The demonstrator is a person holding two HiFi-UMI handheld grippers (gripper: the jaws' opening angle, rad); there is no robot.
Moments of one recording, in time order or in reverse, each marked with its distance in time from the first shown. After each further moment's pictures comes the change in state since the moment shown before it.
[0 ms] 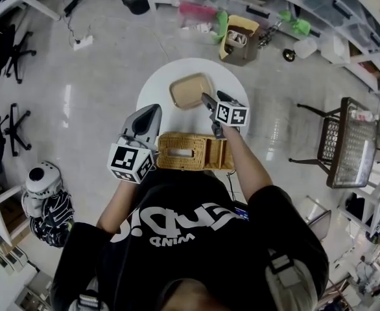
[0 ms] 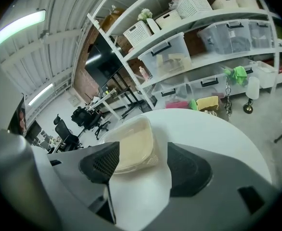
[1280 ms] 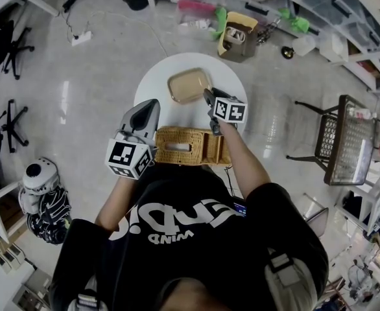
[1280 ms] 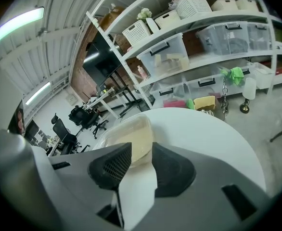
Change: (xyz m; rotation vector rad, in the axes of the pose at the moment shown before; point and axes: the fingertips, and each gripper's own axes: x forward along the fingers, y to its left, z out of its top) left arm -0.006 -0.003 0.000 -0.014 -0.017 0.007; right arm -0.009 0.003 -0.004 0.003 0.018 -0.031
